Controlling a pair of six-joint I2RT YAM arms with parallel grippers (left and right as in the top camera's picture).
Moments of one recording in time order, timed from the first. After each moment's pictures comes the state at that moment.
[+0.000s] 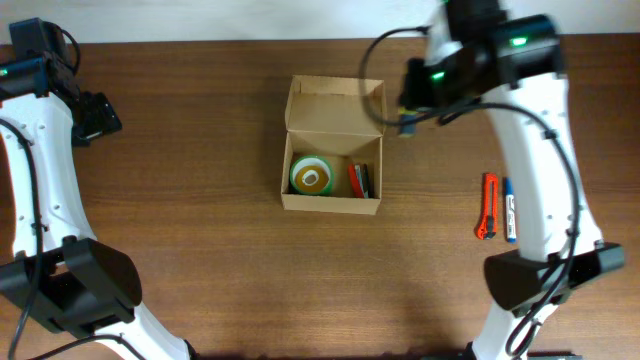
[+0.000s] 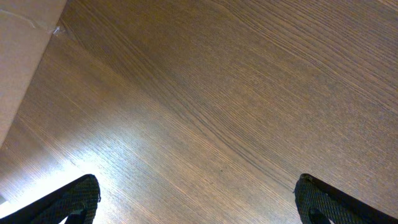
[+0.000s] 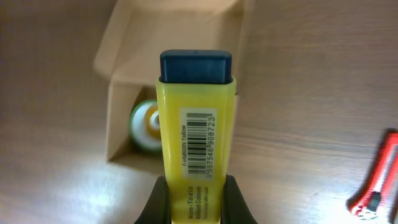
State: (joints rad) left arm 0.30 1.92 2.00 -1.32 -0.32 -0.20; right arm 0.27 1.96 2.33 -1.53 -0.17 0.31
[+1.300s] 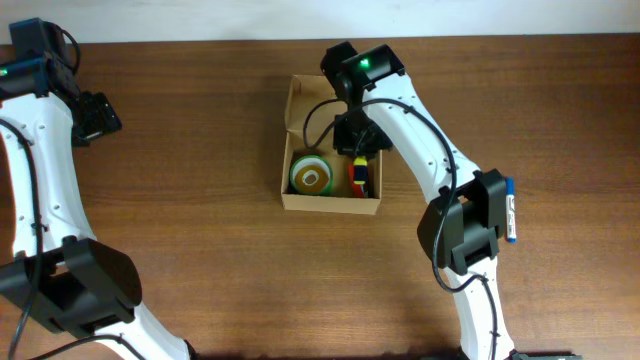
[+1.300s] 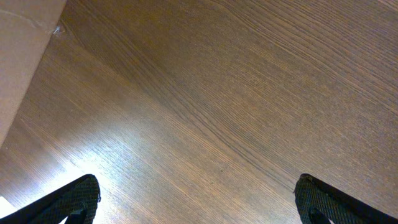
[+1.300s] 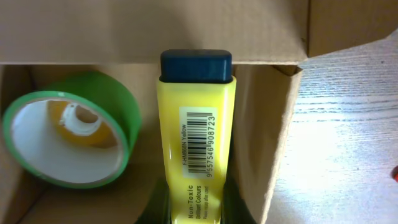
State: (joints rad) left arm 0.30 1.92 2.00 -1.32 -0.32 -0.20; right arm 0.46 2.33 2.28 -1.56 0.02 0.55
